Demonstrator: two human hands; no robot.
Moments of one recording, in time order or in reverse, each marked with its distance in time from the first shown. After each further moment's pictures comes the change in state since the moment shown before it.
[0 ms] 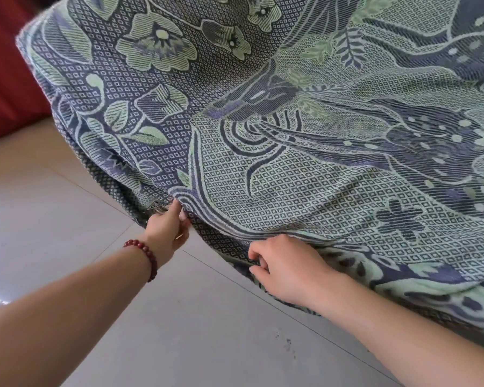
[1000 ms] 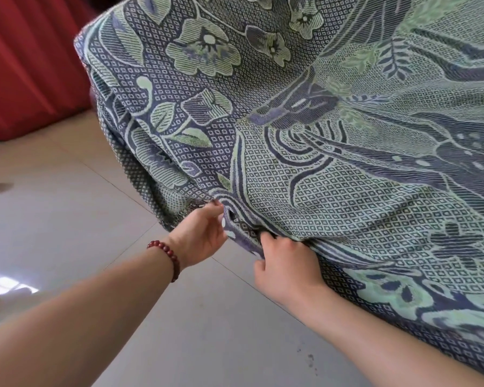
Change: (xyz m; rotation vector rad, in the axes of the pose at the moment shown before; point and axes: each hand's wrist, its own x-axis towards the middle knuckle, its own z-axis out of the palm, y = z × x) left_hand -0.008 0.017 -0.018 -0.360 -0.590 -0.209; right_hand 0.038 -0.047 0.017 -0.147 0.101 0.100
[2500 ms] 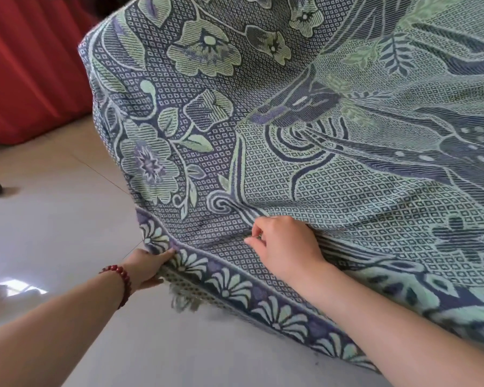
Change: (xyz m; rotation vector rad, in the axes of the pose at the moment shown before) left_hand -0.032 -0.001 -0.110 0.761 0.770 -0.056; right_hand 0.022 0.003 -0.009 0.195 0.145 -0.070
